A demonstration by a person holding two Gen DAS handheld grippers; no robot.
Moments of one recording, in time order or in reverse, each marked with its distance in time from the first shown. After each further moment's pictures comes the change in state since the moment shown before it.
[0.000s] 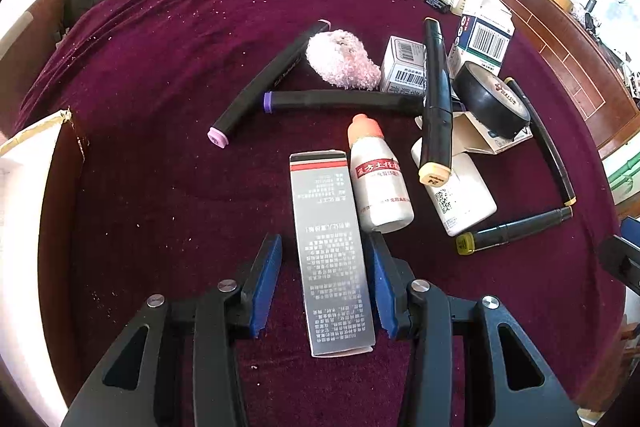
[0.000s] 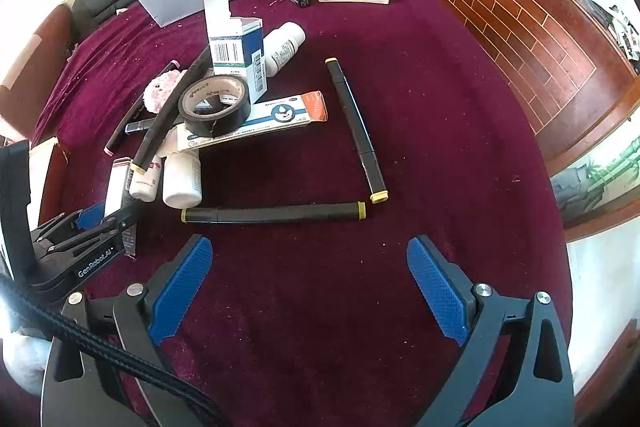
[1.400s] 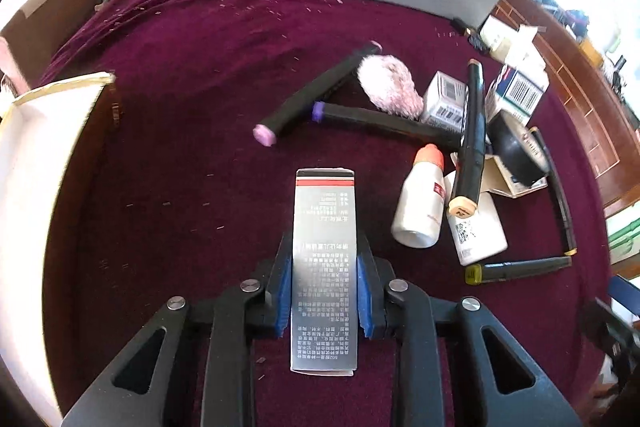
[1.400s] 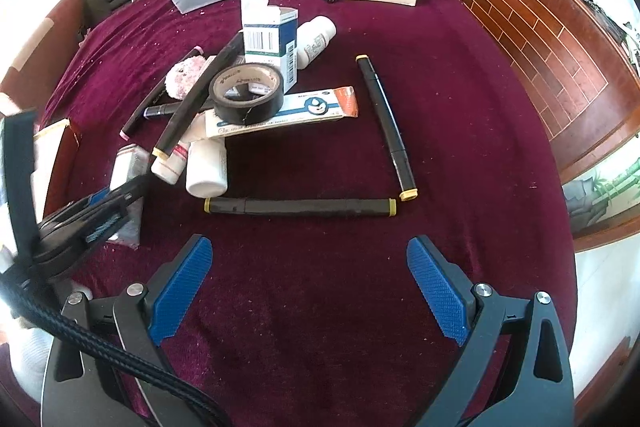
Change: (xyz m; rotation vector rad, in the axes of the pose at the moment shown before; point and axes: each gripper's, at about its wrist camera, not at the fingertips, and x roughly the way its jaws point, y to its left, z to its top) left arm -0.016 0.037 -0.007 -0.177 -0.053 0.006; right arm 0.002 0.019 -0.002 -0.048 0.016 0.023
